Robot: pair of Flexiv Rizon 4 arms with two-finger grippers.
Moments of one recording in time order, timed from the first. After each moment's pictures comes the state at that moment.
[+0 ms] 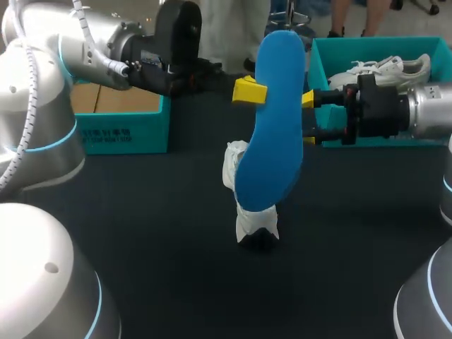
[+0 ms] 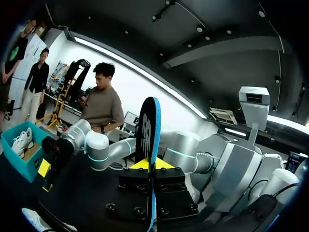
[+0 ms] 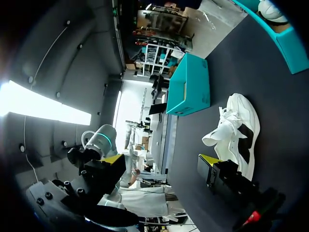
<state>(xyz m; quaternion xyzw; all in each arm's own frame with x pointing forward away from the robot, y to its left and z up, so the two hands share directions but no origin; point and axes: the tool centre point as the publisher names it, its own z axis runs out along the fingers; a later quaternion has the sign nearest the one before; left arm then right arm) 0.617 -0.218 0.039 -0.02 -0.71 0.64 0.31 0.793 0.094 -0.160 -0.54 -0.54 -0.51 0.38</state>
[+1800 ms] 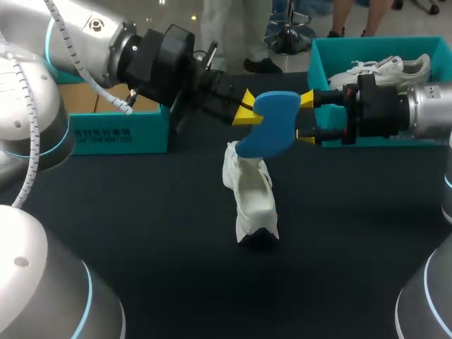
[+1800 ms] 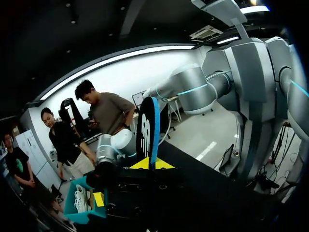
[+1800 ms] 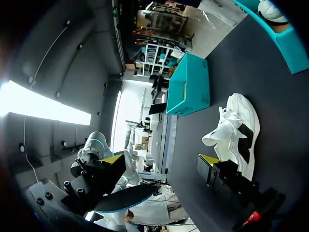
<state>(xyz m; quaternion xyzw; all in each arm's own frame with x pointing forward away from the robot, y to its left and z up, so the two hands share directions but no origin) 0.636 -0.218 -0.007 -0.27 -0.76 0.60 -0.02 0.793 0.094 -0.160 -0.54 -0.54 -0.51 0.38</state>
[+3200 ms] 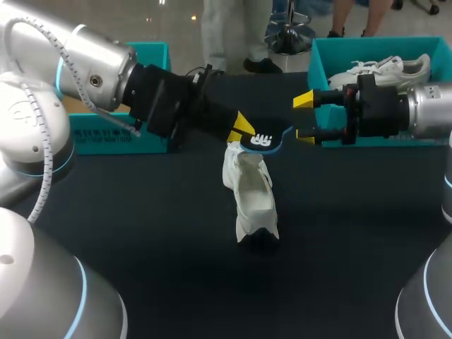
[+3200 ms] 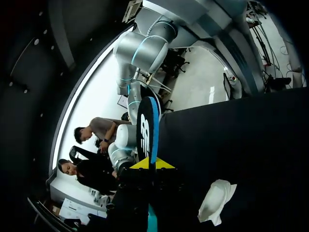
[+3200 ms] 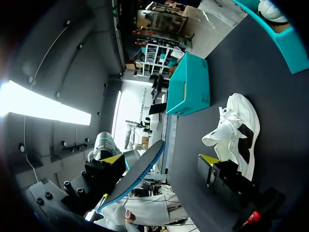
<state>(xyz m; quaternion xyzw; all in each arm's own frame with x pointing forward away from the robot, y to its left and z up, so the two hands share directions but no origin) 0.676 -0.213 -0.068 -0.51 -0.64 0.52 -0.24 0.793 0.094 -0.160 -0.54 -0.54 -0.51 0.38</state>
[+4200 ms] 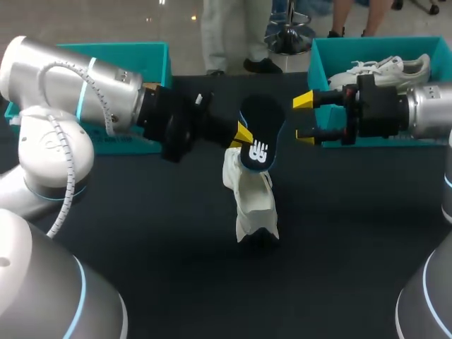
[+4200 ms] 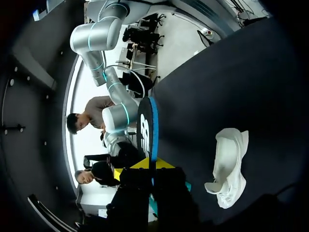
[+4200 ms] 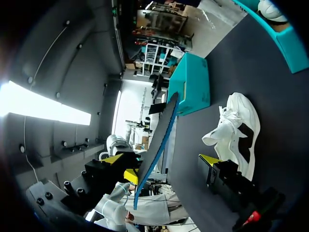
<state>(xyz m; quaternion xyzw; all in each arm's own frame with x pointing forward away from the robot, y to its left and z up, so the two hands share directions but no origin) 0.740 -0.218 -0.137 -0.59 -0.57 0.41 -0.39 0.792 0.096 -0.161 -0.54 -0.54 -0.51 0.39</state>
